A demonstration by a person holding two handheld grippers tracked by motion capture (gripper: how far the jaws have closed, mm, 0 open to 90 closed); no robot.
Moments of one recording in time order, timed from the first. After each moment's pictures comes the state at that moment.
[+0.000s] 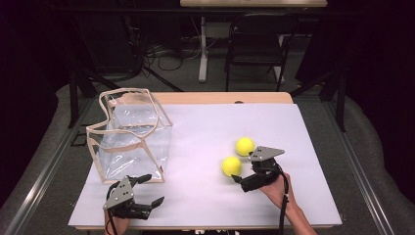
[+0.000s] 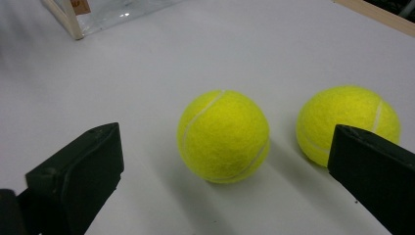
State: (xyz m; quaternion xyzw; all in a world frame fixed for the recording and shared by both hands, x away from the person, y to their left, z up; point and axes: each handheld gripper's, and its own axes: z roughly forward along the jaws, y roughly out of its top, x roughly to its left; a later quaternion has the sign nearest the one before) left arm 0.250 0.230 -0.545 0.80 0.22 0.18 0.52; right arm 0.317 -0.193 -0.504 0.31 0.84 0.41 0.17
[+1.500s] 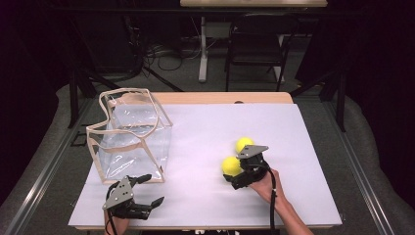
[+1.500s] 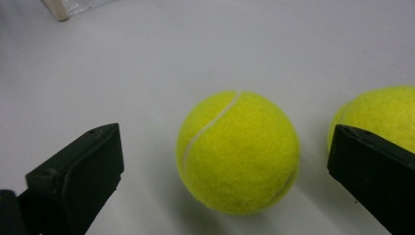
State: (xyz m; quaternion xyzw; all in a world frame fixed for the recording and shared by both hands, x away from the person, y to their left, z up) left arm 0.250 0.231 -0.545 0.80 0.22 0.18 0.52; right arm 0.337 -0.168 -0.525 0.30 0.86 0.39 0.15
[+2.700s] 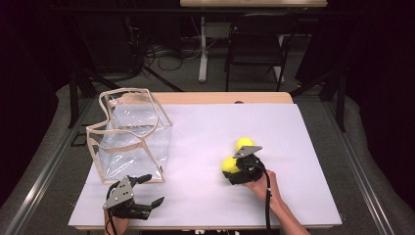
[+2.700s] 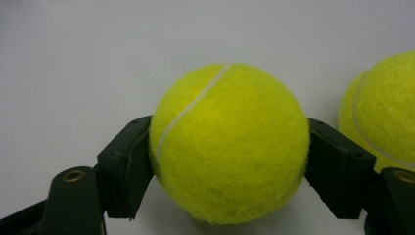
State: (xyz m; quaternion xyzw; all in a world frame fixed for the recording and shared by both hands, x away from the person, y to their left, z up) left arm 0.251 0.230 -0.545 0.80 0.22 0.17 0.52; right arm 0.348 -0.162 -0.545 0.34 0.86 0.35 0.15
